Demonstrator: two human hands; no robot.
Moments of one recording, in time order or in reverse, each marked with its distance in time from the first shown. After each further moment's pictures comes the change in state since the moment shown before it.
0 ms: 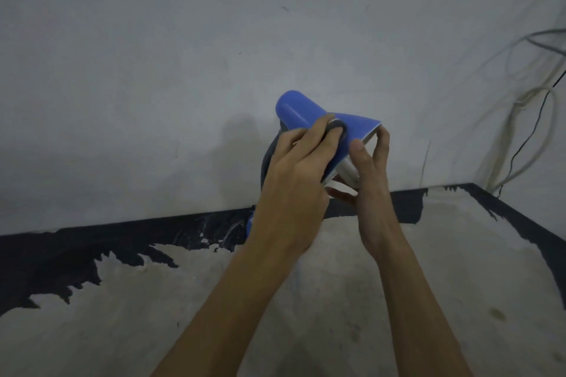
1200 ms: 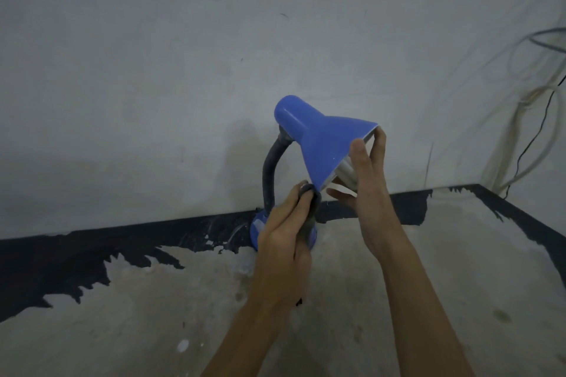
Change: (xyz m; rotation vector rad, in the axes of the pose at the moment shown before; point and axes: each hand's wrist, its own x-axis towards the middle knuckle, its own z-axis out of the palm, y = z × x) left_hand -0.084 -0.015 0.022 -0.192 -0.001 -0.306; right_hand 0.003 -0.001 -0.001 -0.034 -0.018 -0.009
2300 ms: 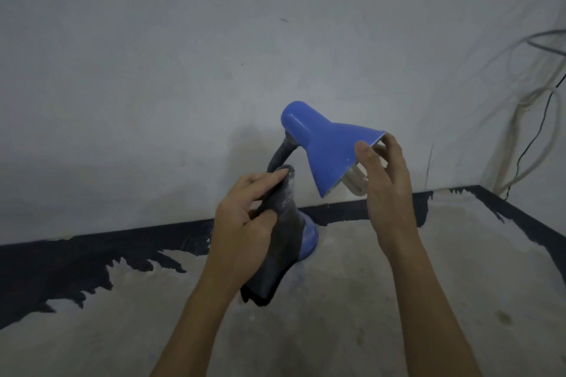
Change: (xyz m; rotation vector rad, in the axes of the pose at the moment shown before) left_hand 0.042 0.018 -0.072 -0.350 -0.142 -0.230; right_hand 0.001 -0.003 -0.013 -0.094 0.164 -0.055
